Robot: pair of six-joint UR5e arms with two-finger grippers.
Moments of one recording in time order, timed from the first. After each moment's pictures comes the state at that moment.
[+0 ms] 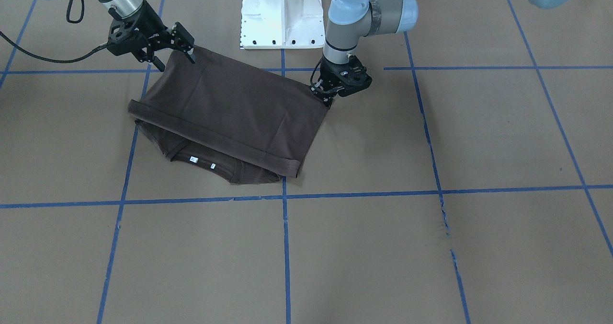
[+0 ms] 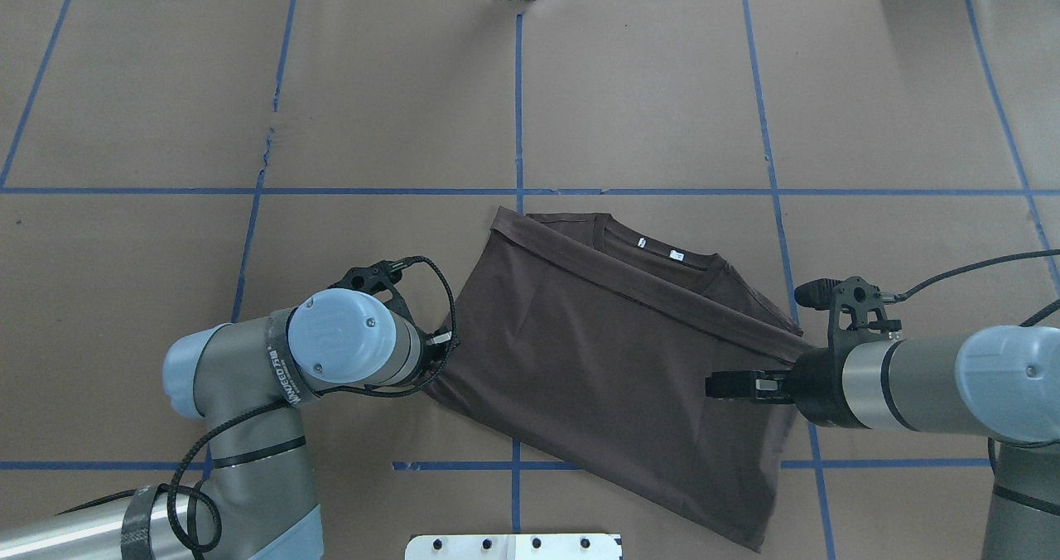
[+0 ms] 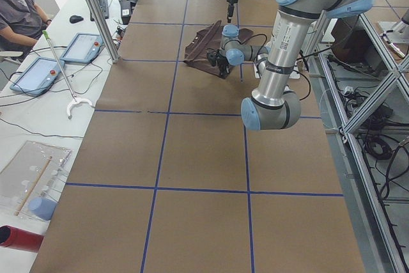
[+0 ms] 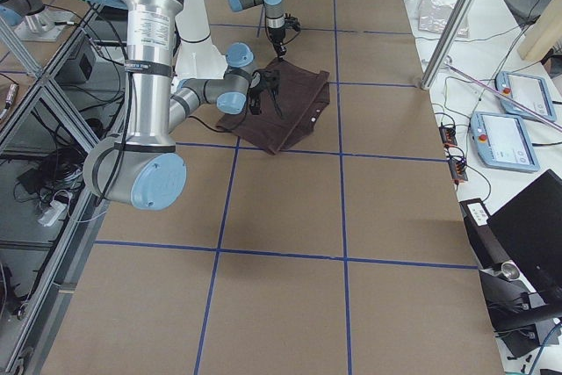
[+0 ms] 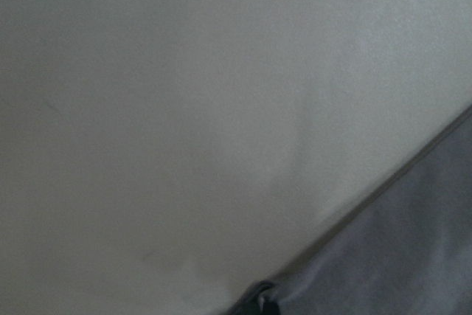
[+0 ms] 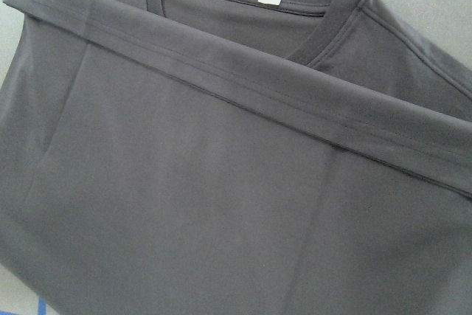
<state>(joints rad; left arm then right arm) -0.35 -2.07 -1.77 -1.73 -1.70 -1.80 0.38 -1.68 2.16 -0.95 1.78 1.41</state>
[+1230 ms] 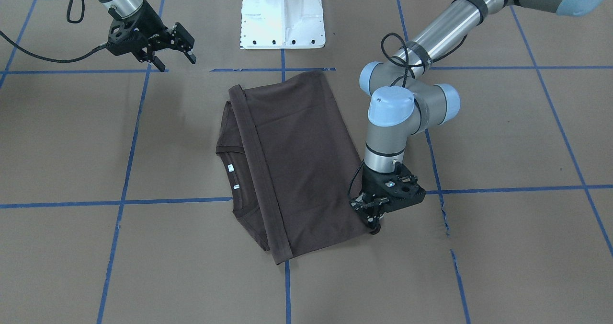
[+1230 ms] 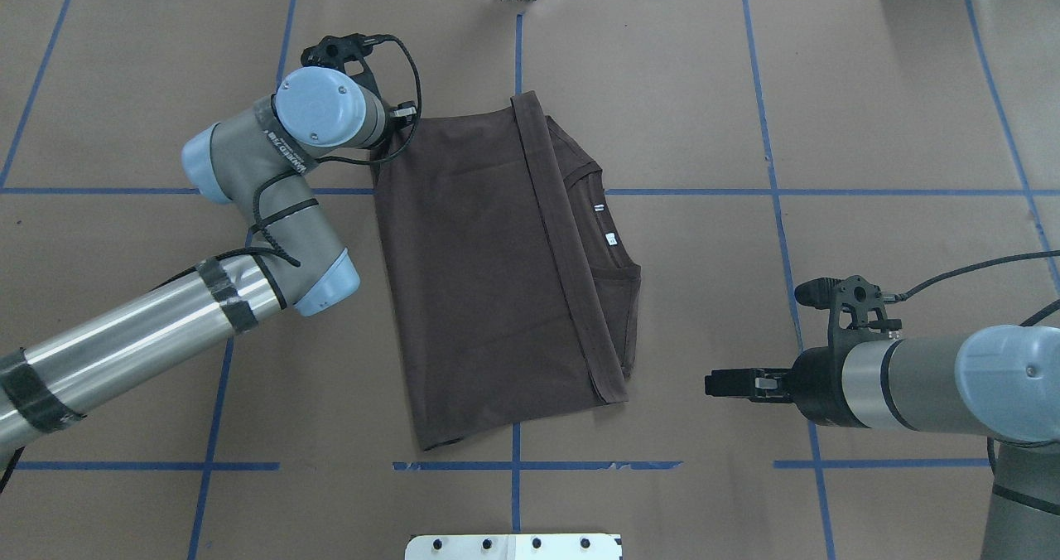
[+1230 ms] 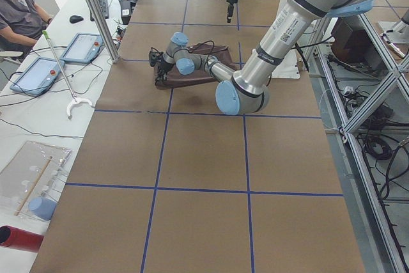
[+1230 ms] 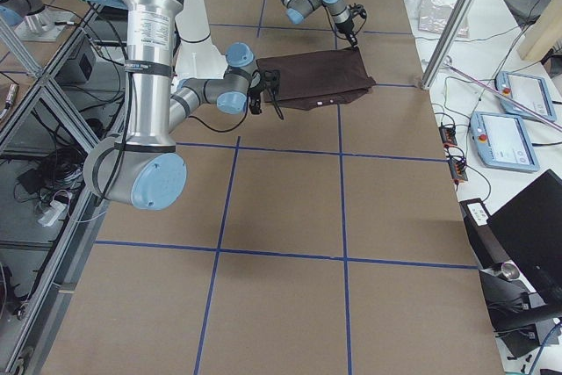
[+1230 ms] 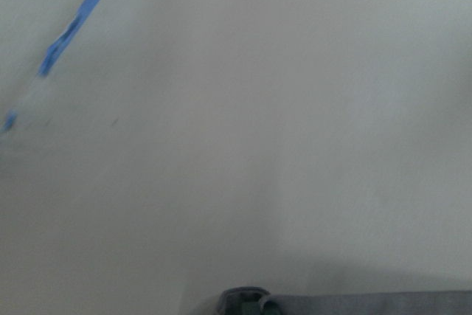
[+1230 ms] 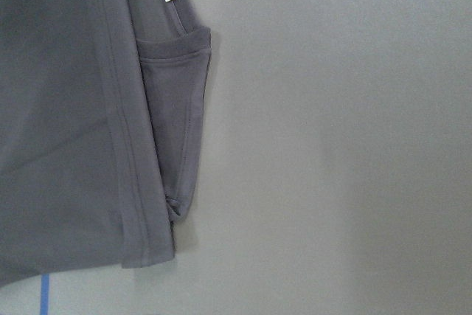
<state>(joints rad) -0.71 -2.36 -1.13 -2.16 -1.55 -1.38 0.38 -1.67 2.16 -0.95 1.77 1.42</state>
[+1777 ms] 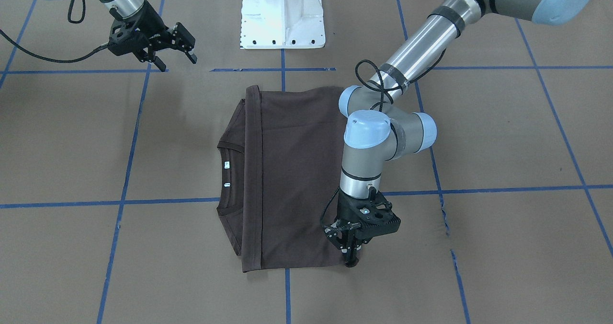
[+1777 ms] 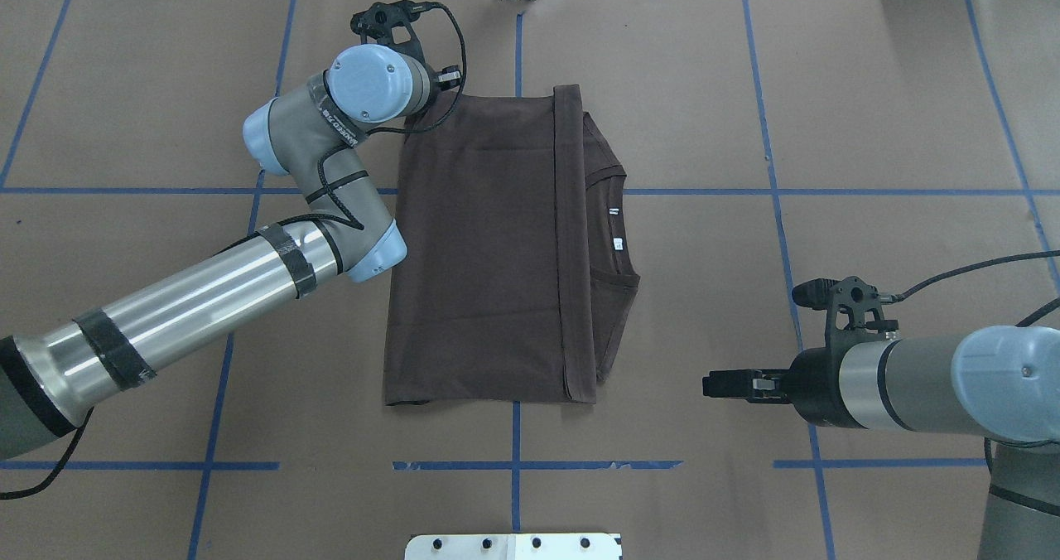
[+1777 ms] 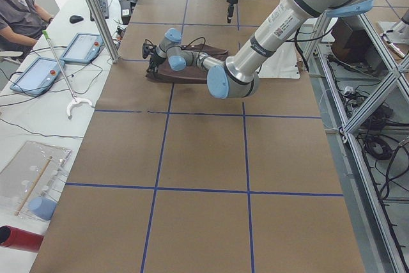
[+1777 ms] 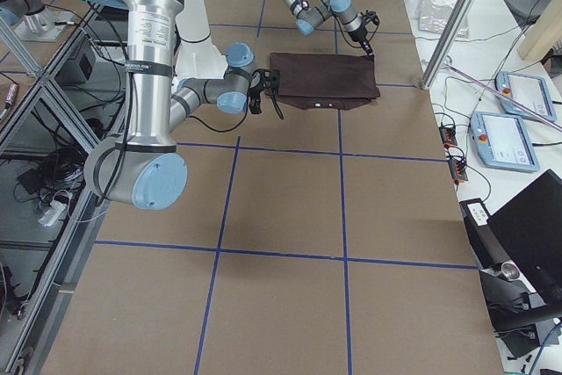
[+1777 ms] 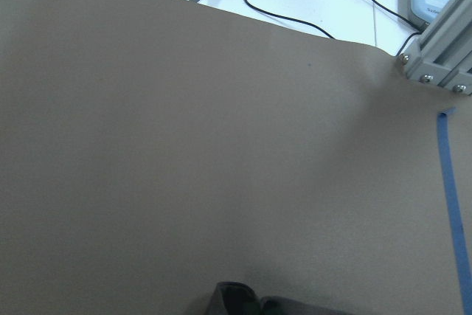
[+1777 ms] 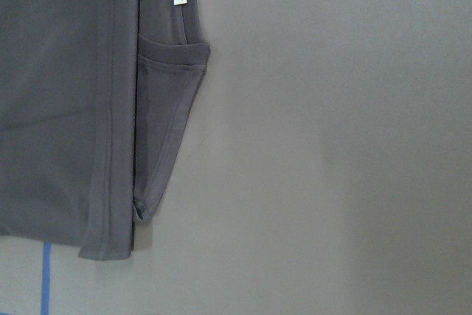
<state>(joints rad) -0.71 -2.50 -0.92 -2.32 -1.48 -1.35 0.38 -1.67 2.16 -0.95 1.77 1.42</state>
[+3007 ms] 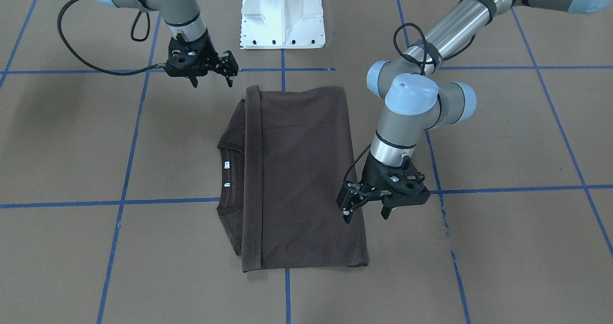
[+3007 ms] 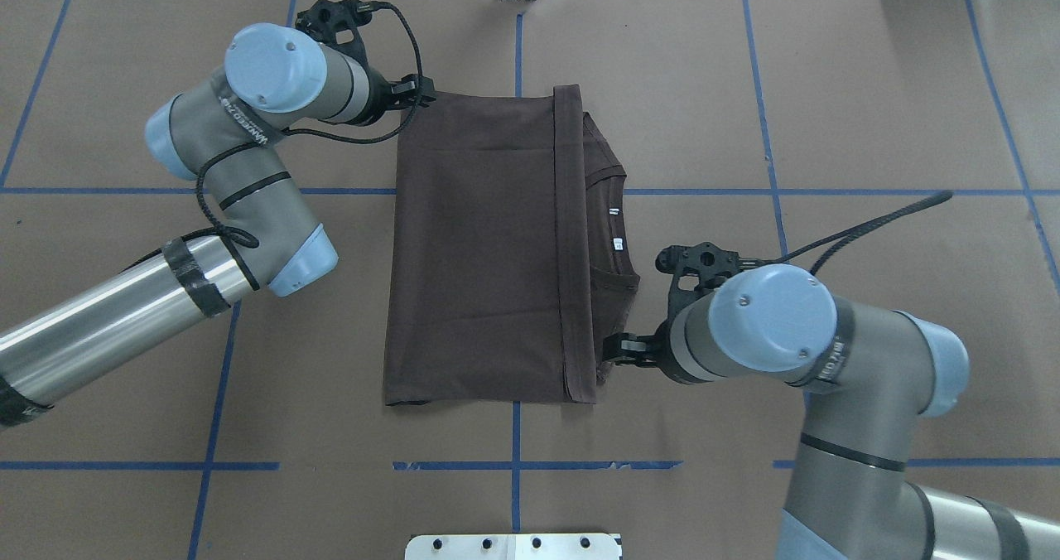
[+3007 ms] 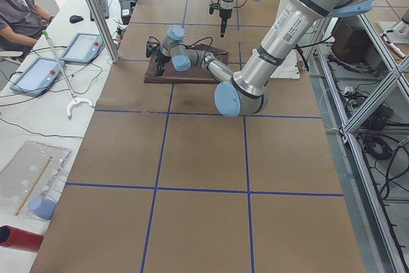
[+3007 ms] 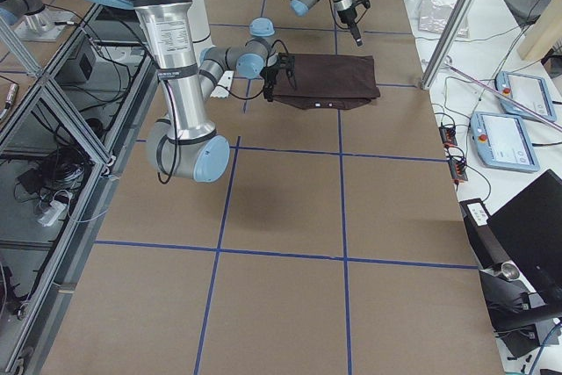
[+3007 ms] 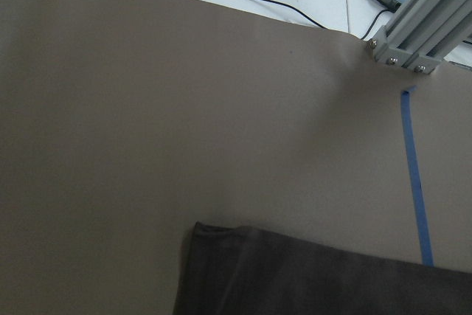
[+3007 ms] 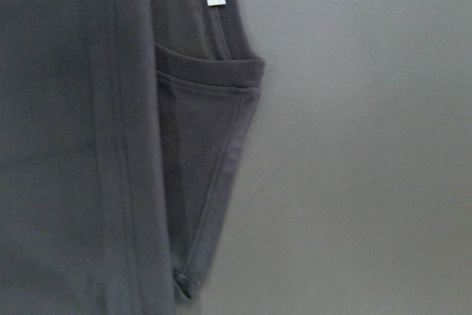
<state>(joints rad) -0.76 -2.25 -1.35 -2.16 -1.71 -1.28 0.38 -1.20 1.98 -1.55 1.77 1.40</state>
